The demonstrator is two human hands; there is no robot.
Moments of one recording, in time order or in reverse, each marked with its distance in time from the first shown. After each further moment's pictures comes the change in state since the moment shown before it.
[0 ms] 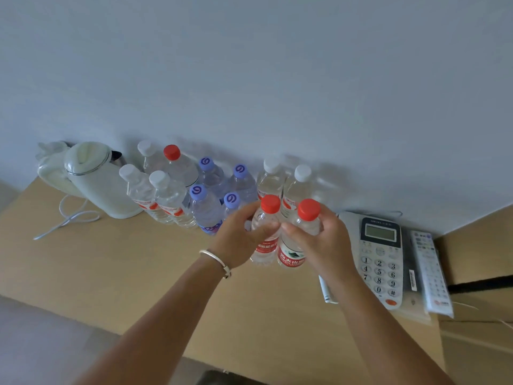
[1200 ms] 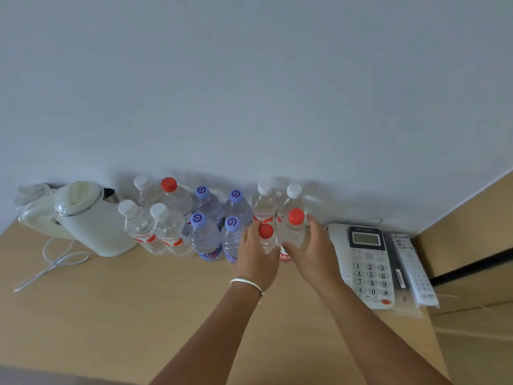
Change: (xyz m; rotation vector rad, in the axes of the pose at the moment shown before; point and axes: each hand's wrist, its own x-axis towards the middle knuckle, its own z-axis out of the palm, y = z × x) left_hand 0.007 -0.011 0.034 0.119 0.165 -0.060; right_hand 0.011 0.031 0.025 -0.344 0.159 0.098
